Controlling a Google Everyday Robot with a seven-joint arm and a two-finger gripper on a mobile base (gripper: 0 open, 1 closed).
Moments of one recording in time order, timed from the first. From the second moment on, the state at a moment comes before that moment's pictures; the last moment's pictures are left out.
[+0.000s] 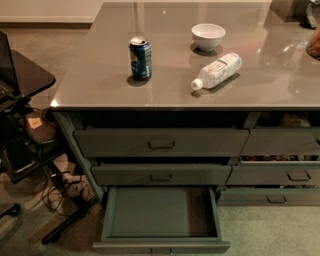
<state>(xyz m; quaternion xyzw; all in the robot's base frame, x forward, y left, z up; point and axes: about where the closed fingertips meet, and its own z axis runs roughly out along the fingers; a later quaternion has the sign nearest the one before) 0.135 -0.175 0.134 -0.31 0.87 0.37 0.07</state>
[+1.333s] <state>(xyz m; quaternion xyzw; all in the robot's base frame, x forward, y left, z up) 0.304 -0.088 0.208 -0.37 0.87 0.32 0.09</state>
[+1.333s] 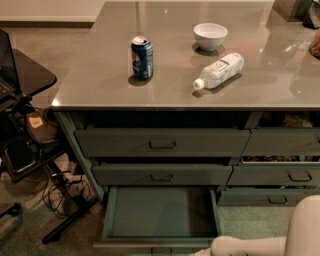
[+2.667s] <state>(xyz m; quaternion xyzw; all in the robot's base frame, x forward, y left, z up) 0.387 -0.060 0.185 -0.37 0.87 0.29 0.12</state>
